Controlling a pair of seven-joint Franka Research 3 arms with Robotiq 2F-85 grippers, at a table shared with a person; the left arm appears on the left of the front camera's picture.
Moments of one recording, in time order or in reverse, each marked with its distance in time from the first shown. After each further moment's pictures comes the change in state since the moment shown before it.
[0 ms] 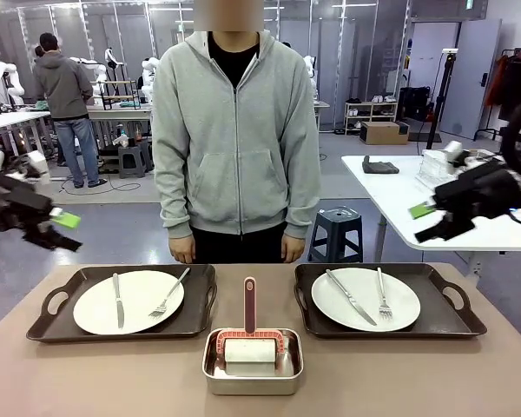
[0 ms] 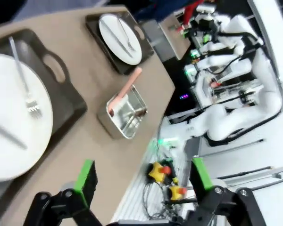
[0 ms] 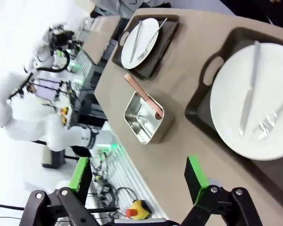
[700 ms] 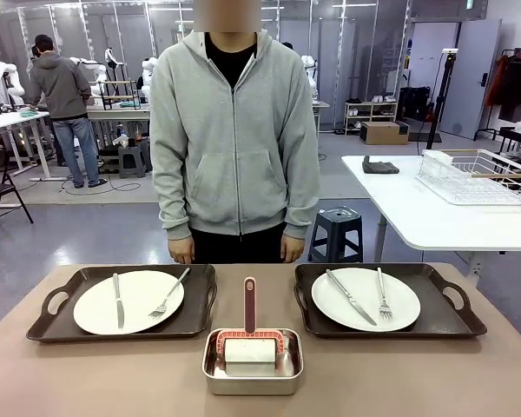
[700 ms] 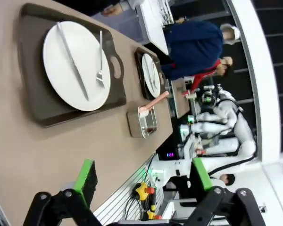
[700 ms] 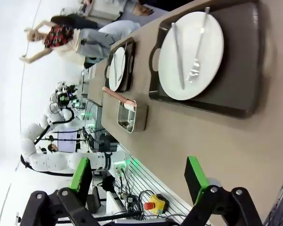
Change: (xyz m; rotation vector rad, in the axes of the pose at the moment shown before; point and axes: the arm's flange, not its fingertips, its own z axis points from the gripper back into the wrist) left arm -0.139 0.047 0.175 0.073 -0.331 0.328; right arm -0.113 -0.081 0.167 -0.010 -0.224 -0.330
